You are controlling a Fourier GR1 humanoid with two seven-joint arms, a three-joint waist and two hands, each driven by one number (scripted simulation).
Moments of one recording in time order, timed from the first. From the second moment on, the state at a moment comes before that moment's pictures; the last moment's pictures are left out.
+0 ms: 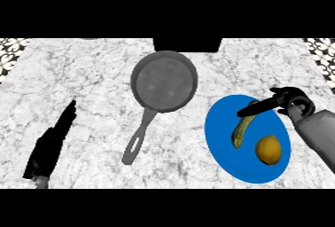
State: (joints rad) left arm 0.03 0.44 -0.22 -1.57 0.05 0.22 0.12; right arm -0.58 -0.65 0.49 -1.24 -0.32 -0.30 1.22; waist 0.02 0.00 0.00
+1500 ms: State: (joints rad) left arm 0.05 0.38 -0.18 -1.59 -0.01 0.19 0.14; right arm -0.59 -0.49 0.51 -1.00 -0.25 -0.30 1.12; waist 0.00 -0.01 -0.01
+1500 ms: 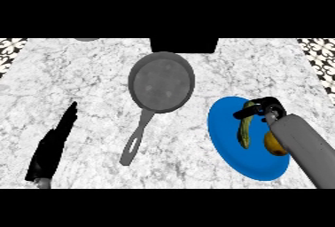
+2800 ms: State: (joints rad) left arm 0.07 0.37 -0.13 -1.57 -0.02 0.15 0.11; right arm -0.67 -0.69 0.77 -1.30 0.37 -0.28 0.88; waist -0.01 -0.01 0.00
